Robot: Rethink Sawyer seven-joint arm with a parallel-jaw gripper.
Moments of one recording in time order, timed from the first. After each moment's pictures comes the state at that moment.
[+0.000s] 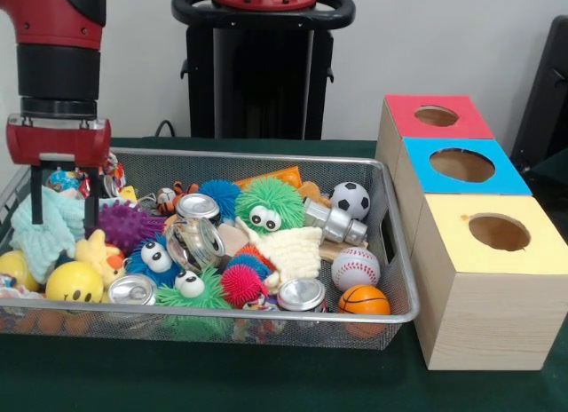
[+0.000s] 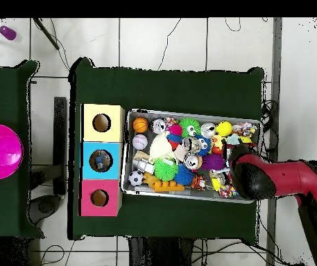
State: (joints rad) arm -1.08 -0.61 0.69 1.71 -1.00 0.37 1.78
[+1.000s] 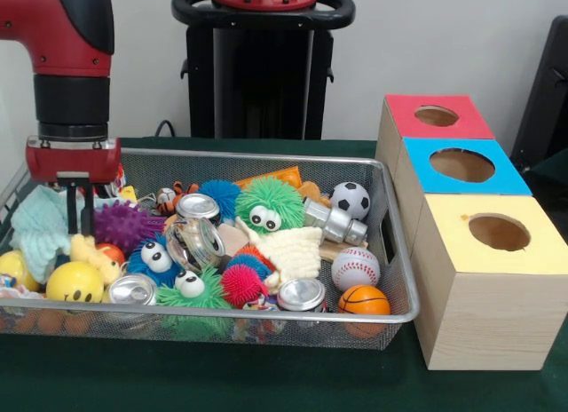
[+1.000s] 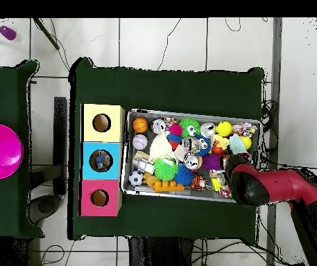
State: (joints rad) arm -1.07 -0.55 0.62 1.72 -1.05 0.34 1.78
